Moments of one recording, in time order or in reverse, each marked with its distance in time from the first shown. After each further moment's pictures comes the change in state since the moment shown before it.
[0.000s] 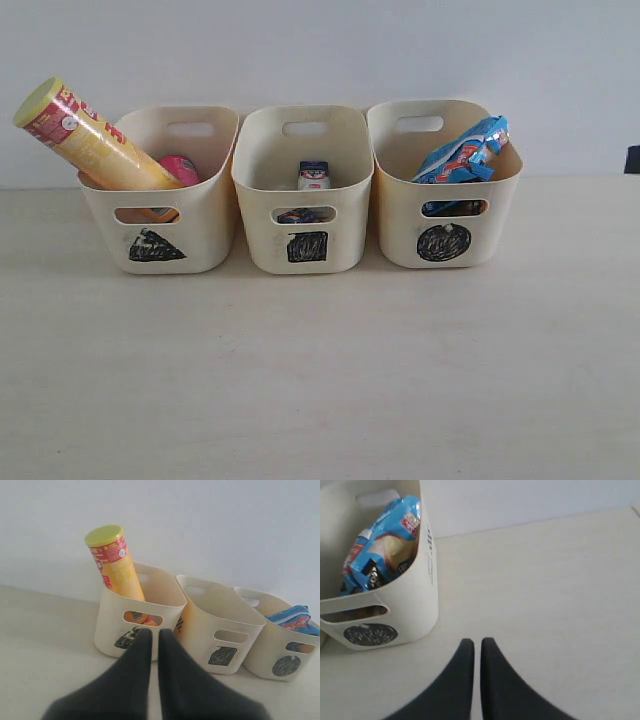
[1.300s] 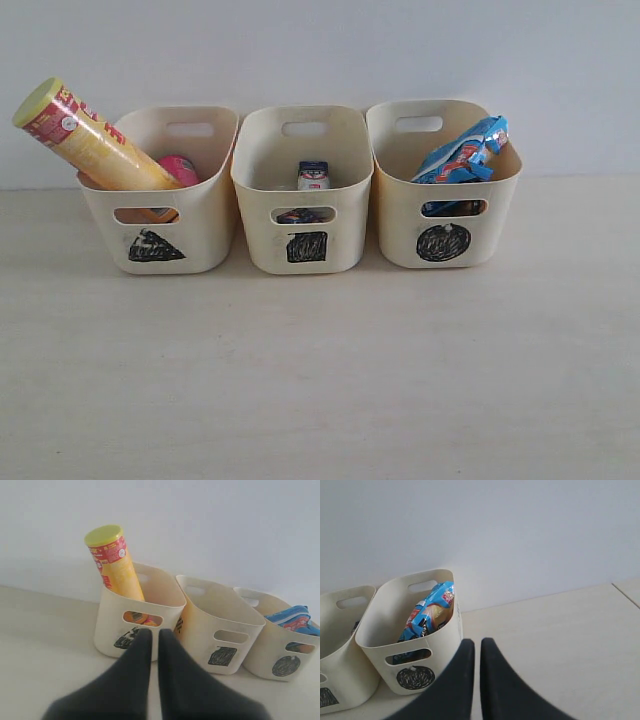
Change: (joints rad) left arm 0.000 0.000 0.000 0.000 -0.002 0.000; right arm 0.000 -0.537 0.217 0.000 -0.004 0.063
